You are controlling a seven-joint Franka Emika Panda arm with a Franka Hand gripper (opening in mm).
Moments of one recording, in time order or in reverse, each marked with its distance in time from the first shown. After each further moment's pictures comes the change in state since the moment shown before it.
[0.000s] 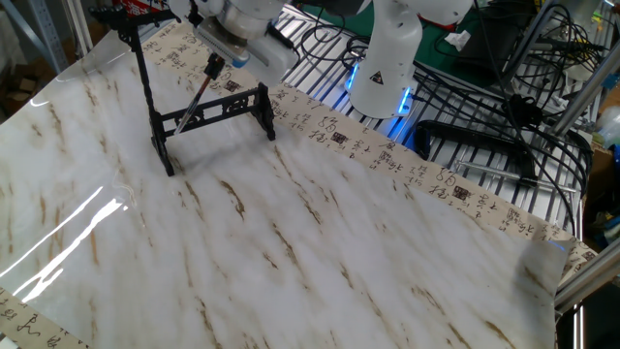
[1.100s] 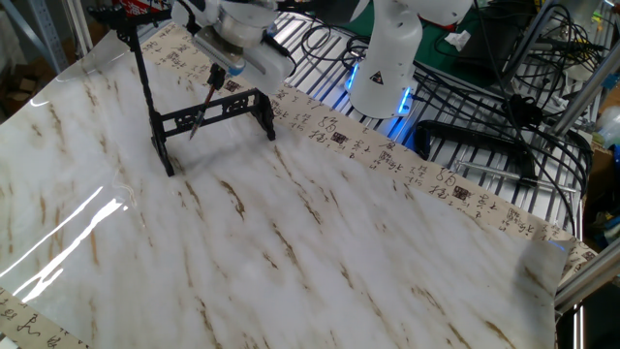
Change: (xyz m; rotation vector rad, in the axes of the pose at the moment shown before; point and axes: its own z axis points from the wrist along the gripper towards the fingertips) arm 0.001 0.011 0.020 -0.077 0.035 0.066
